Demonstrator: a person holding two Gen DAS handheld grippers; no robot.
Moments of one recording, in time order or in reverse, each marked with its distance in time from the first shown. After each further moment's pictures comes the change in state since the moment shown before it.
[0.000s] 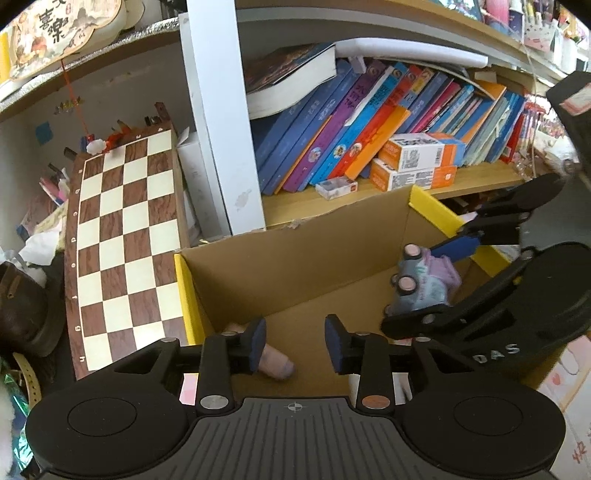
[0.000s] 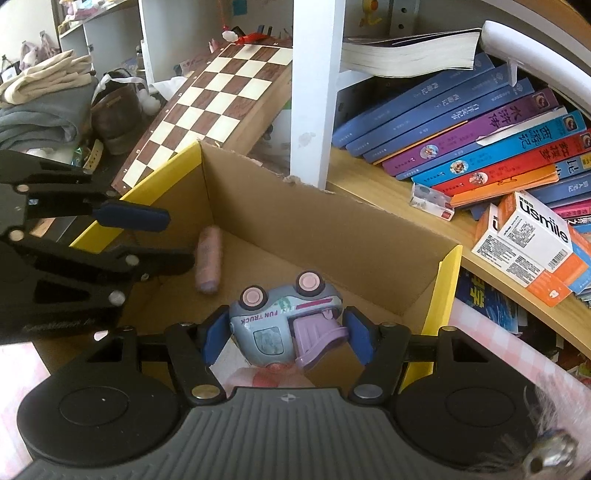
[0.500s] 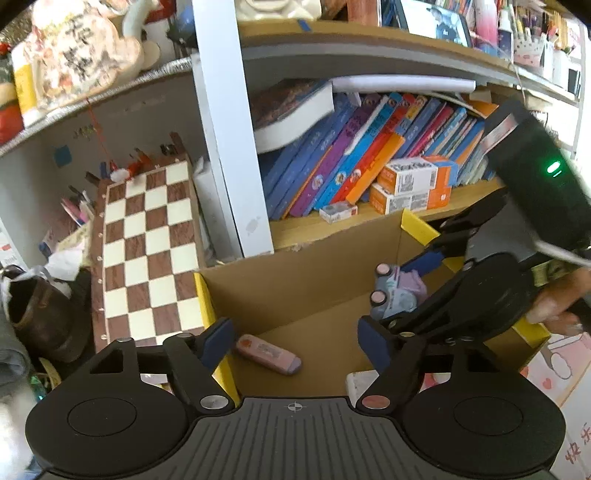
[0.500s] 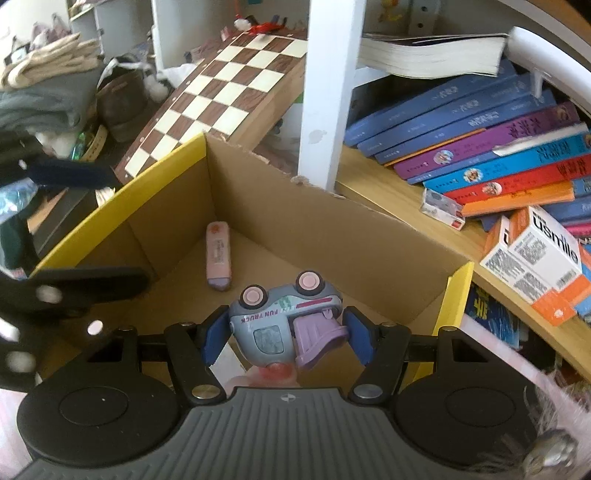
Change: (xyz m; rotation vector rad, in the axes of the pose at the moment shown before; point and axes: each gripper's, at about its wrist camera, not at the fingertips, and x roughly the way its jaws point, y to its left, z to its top) left arm -0.039 -0.007 0.001 0.004 -0.073 0.044; right arm 0.012 0.000 0.010 -0.063 0.031 0.012
